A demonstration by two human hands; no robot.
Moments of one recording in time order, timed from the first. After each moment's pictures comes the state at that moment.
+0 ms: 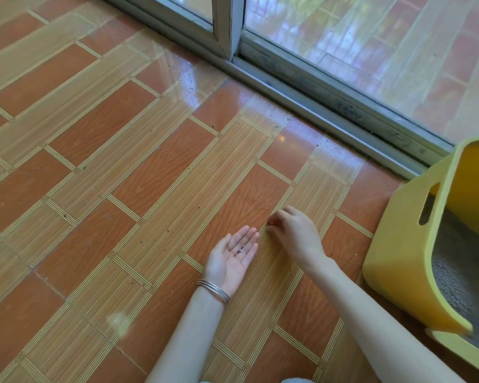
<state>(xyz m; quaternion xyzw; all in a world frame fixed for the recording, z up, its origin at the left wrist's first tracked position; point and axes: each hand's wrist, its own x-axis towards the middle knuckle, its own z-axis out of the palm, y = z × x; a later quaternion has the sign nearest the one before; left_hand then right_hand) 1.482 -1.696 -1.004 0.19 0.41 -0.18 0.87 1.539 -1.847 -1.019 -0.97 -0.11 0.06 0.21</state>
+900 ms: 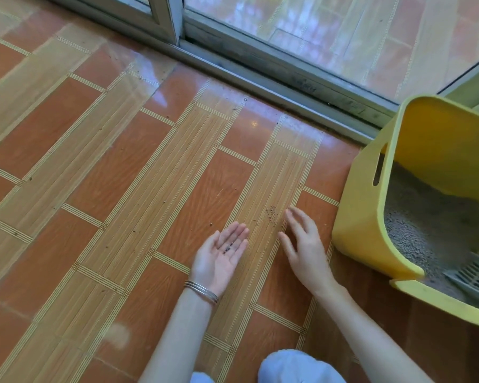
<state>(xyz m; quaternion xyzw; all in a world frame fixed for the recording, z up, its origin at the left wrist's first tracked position) 1.470 -1.721 -0.999 0.20 0.40 -0.24 0.86 1.459 -1.906 -1.020 -0.96 0.00 0.03 0.28</state>
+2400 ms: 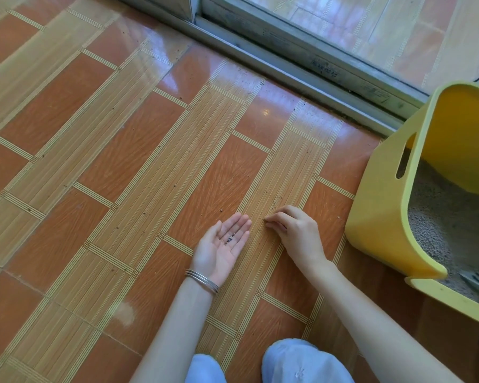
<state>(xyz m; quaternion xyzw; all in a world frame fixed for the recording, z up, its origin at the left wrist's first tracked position) 1.463 -1.707 -1.008 0.22 0.39 -0.23 0.86 1.480 -1.884 -1.045 -0.95 -0.11 -0.05 0.29</state>
